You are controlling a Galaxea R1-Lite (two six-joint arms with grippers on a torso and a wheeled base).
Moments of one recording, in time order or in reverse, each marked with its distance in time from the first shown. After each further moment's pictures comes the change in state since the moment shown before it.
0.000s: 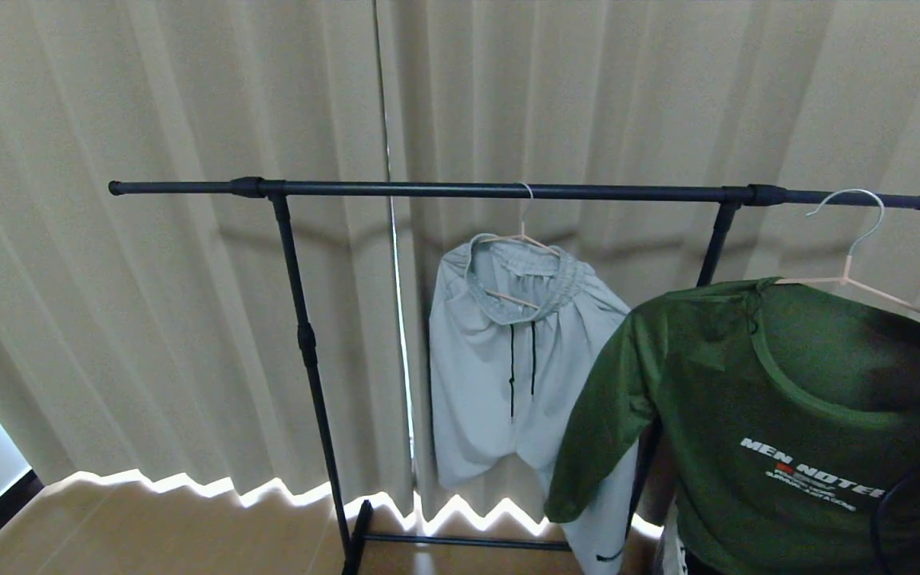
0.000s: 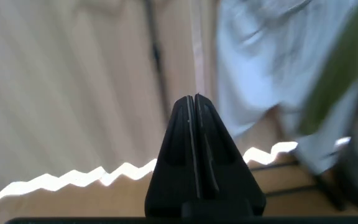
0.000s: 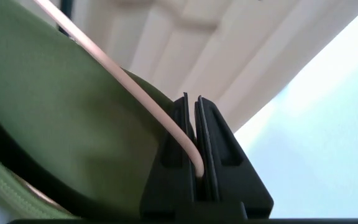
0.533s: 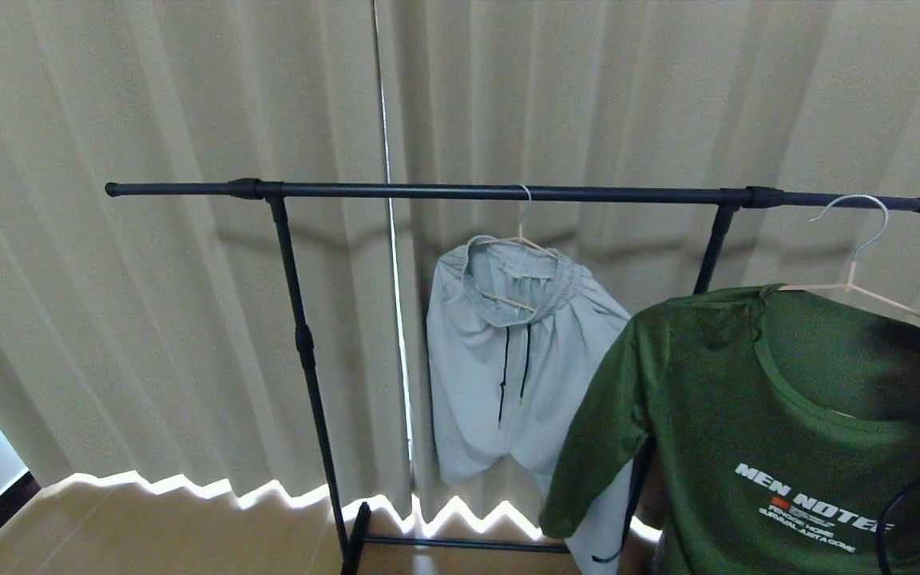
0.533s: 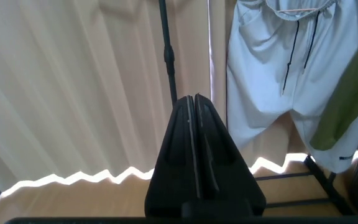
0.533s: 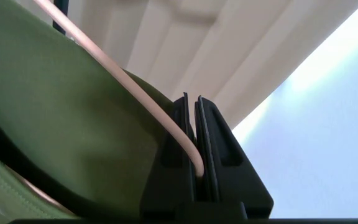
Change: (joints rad) left arm 0.012 -0.044 0.000 0.004 0.011 -0.010; right arm -0.004 -0.024 0.025 -0.005 0.001 0.002
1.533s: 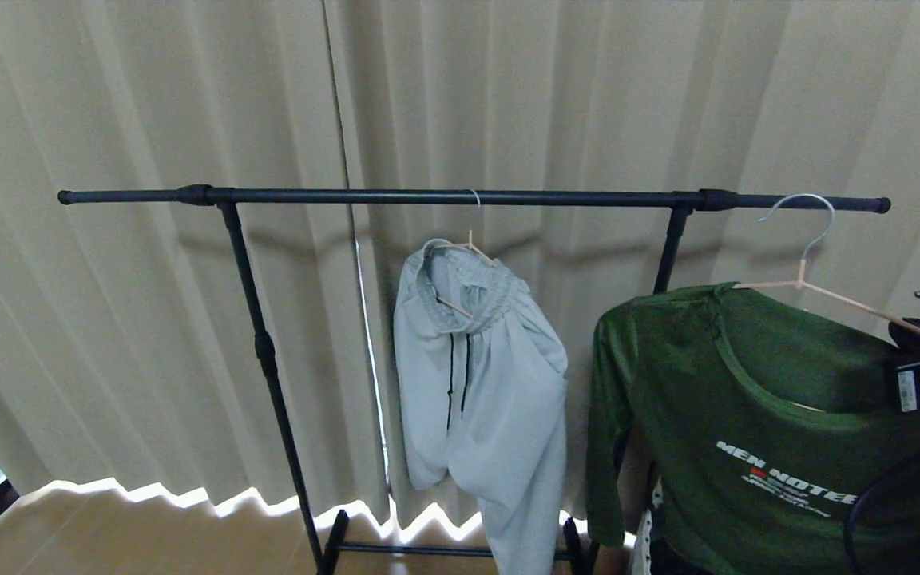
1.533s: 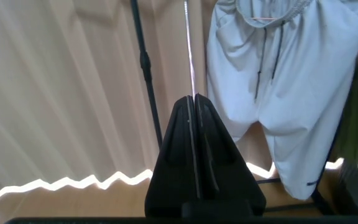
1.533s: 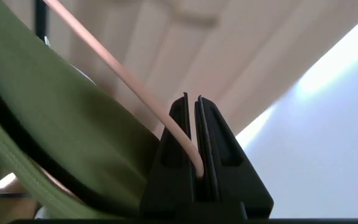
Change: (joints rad) left arm 0.001 -0.001 0.000 -0.001 -0.003 -0.008; right arm 0.172 0.033 -0.030 0.008 -0.054 0.003
